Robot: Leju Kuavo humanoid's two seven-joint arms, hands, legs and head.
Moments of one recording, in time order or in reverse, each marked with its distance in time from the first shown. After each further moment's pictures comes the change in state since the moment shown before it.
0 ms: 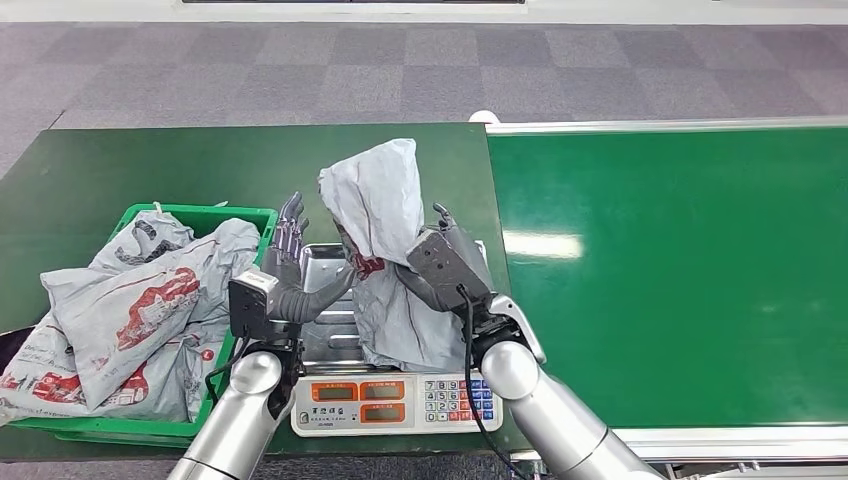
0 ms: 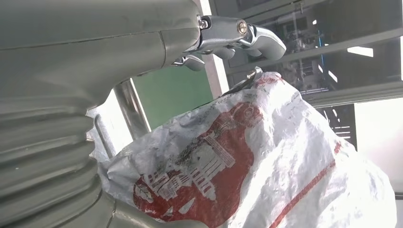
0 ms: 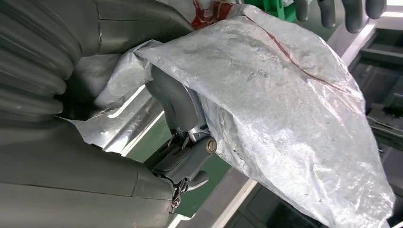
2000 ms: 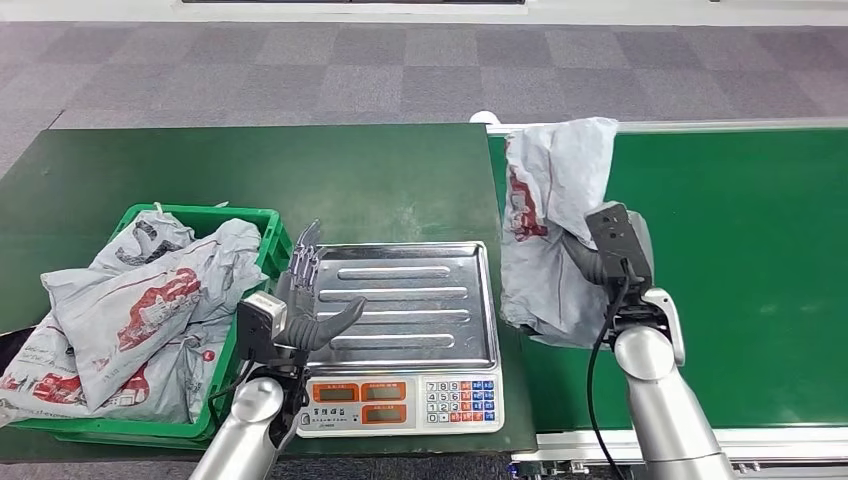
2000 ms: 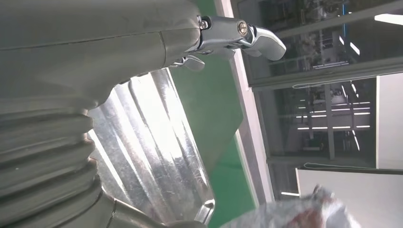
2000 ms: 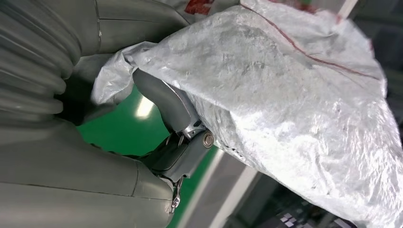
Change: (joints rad) left arm 0.095 -0.017 0.000 -0.064 -0.015 -0.112 0.050; right arm 0.096 -0.151 -0.487 -0.104 0.155 0.058 -0.012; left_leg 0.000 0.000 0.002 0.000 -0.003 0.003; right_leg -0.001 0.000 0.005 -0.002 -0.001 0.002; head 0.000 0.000
